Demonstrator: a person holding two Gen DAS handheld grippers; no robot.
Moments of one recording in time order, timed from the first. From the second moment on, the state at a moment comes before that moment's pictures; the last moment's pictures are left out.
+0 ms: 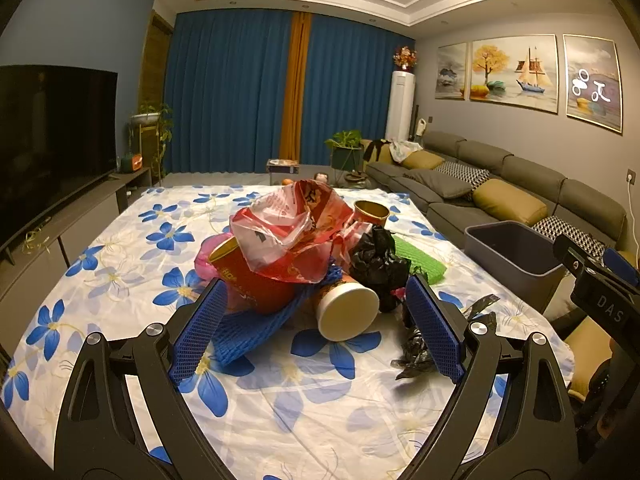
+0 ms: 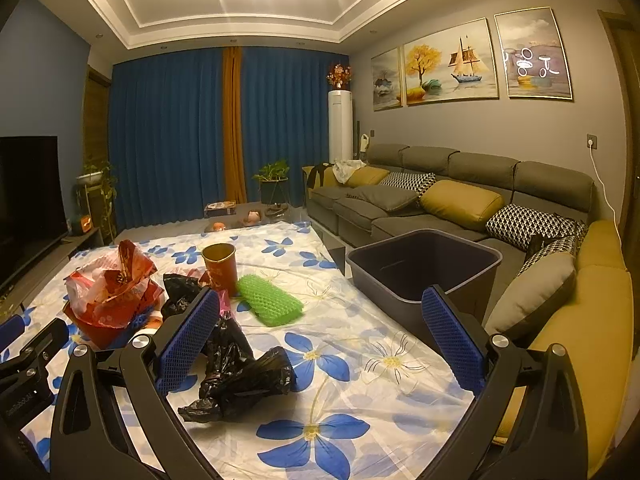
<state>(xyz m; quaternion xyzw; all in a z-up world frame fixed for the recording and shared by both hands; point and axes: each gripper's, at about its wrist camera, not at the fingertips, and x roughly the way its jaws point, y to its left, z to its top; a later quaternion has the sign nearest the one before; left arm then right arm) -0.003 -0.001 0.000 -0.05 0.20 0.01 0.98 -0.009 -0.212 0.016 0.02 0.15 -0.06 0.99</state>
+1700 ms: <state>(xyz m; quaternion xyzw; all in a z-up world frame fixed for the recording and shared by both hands) -0.003 0.000 0.001 -0.05 0.20 0.01 0.98 -0.009 -0.213 0.017 0.02 0.14 -0.06 0.99</state>
